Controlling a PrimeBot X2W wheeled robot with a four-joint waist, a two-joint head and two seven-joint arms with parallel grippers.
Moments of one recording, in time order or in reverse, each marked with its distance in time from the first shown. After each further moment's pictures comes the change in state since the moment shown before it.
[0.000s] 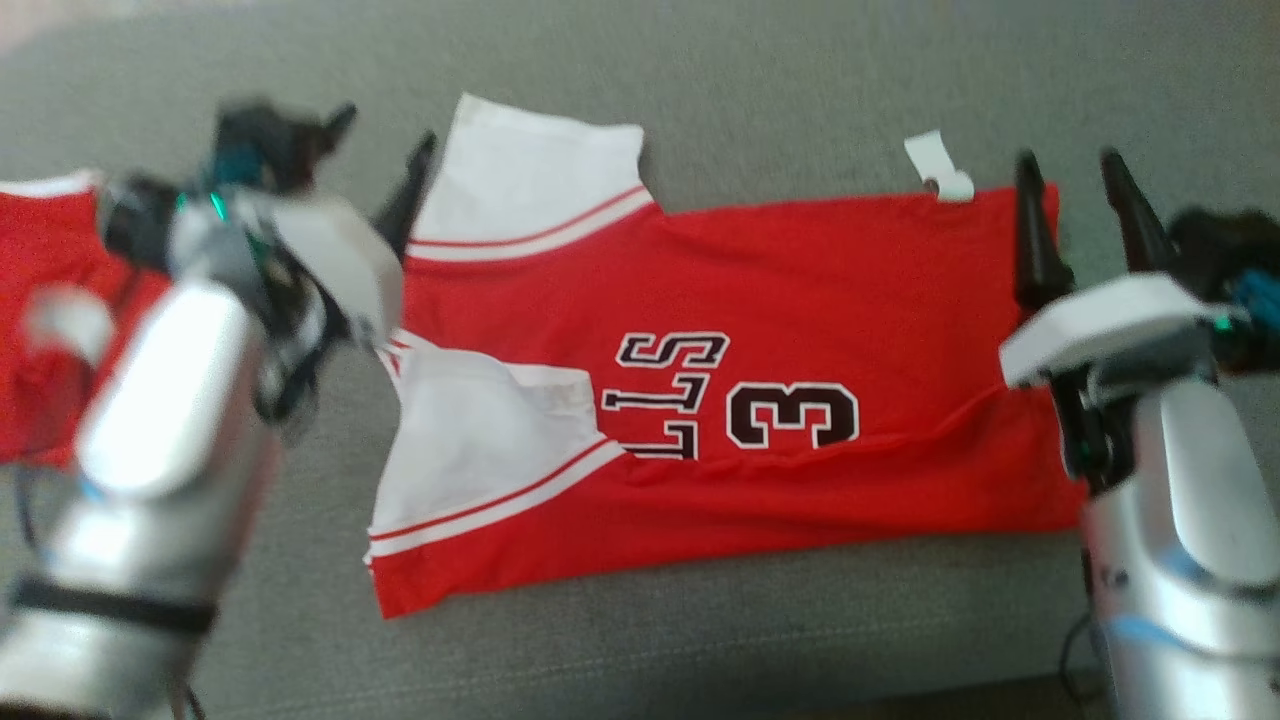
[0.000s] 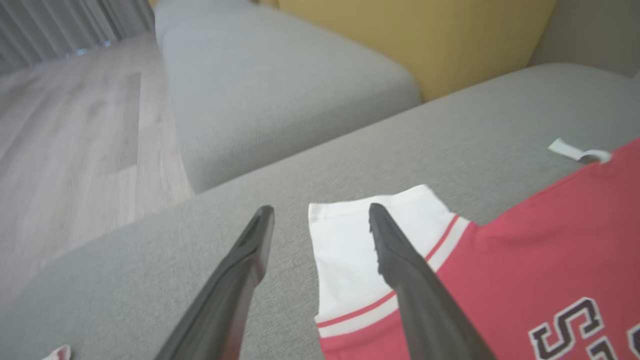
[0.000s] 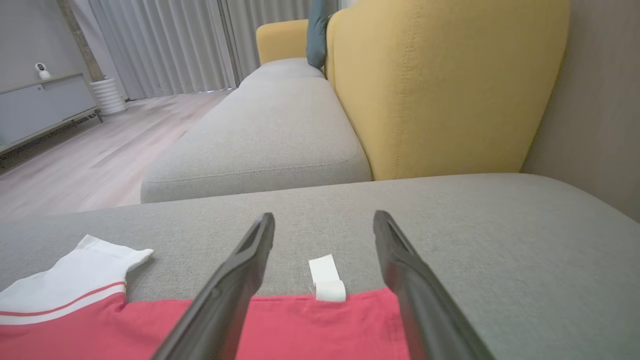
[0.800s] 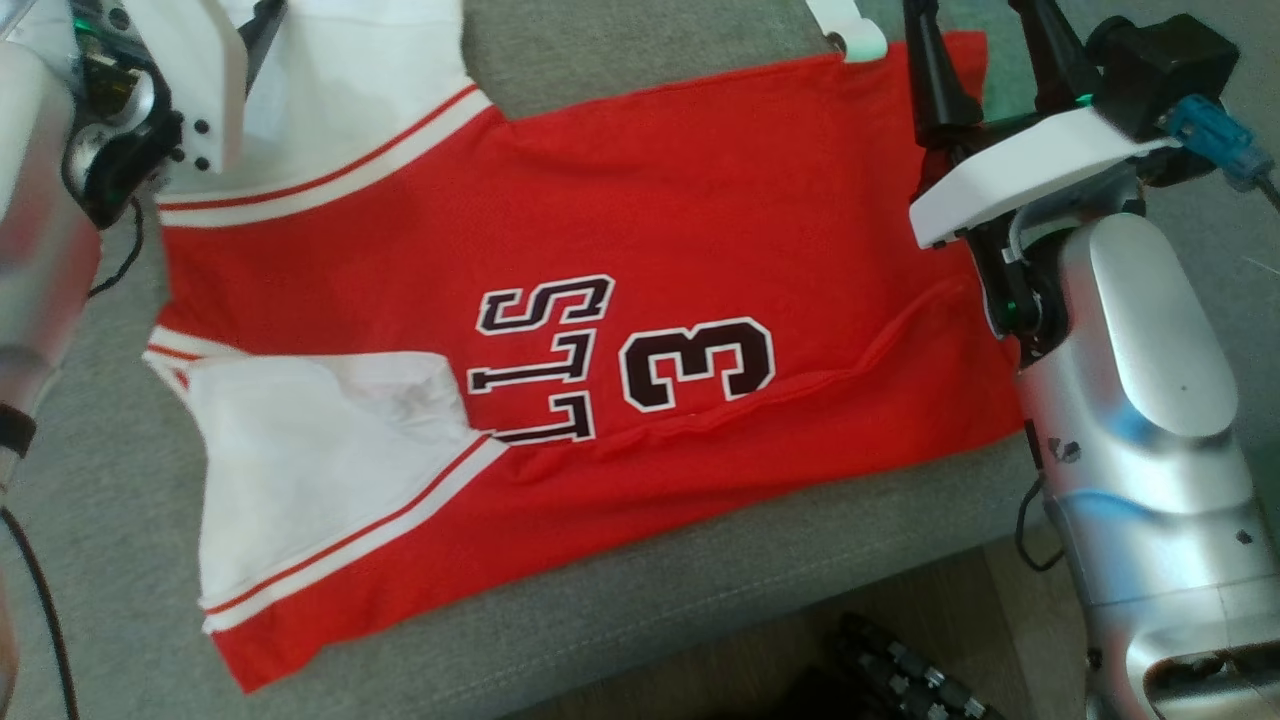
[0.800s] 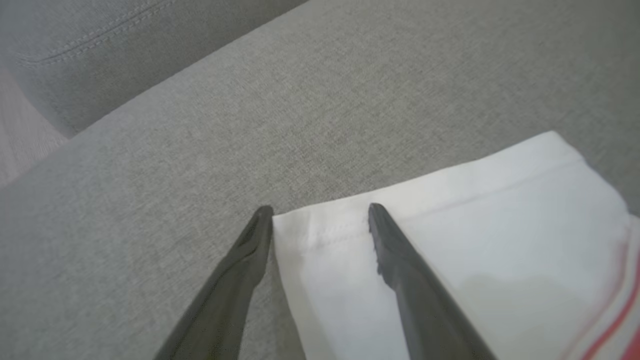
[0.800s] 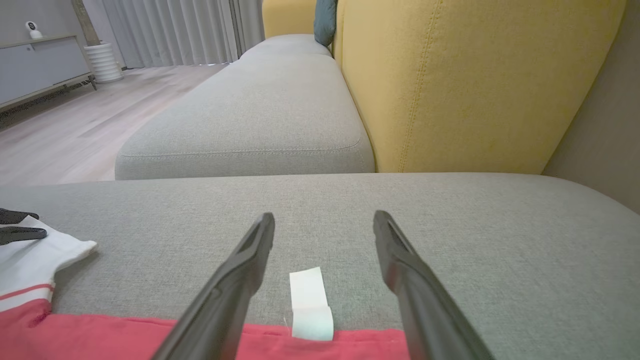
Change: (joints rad) left arm -0.518 0.187 -0.396 0.354 -0.347 -0.068 0.260; right arm -0.300 -0.006 0.238 0.104 0.086 0.000 -0.071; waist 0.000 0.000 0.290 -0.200
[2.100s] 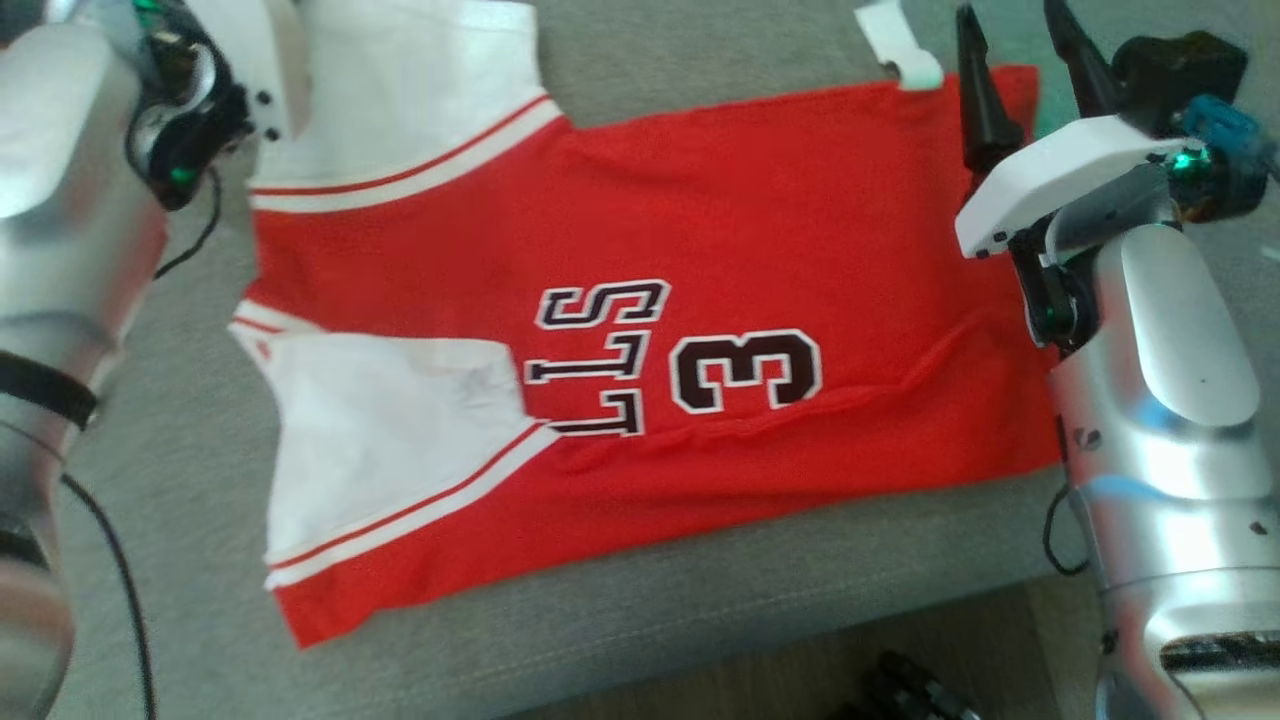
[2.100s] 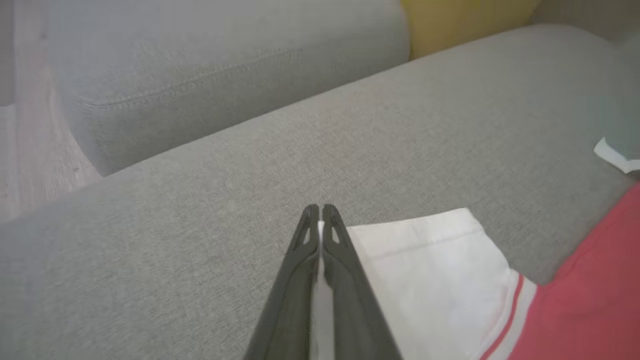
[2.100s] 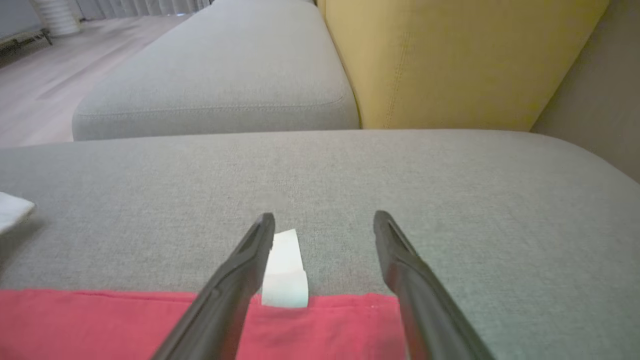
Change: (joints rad) left arm -0.064 -0.073 -0.127 0.087 -0.212 0.000 -0.157; right arm -0.020 -0.001 -0.127 0.143 -0.105 0.000 0.058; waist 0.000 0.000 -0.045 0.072
